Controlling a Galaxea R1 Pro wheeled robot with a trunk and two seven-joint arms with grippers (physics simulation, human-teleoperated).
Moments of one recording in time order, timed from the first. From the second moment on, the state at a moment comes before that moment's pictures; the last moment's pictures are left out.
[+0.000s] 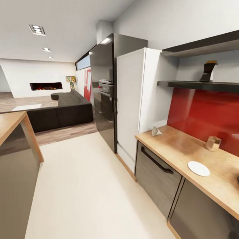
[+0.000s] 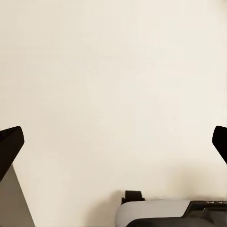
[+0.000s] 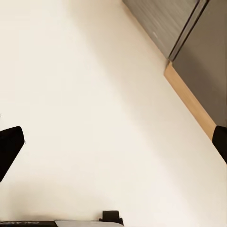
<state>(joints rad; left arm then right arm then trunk) -0.01 0.07 0.01 -0.44 0.01 -0.28 0.01 0.00 -0.02 -0.02 -0.46 0.01 -0.34 0.00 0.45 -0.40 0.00</state>
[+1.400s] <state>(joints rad) -0.01 0.07 0.01 -0.44 0.00 -0.28 0.01 0.00 -0.02 -0.02 -0.46 0.01 -0.34 0.00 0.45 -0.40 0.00</state>
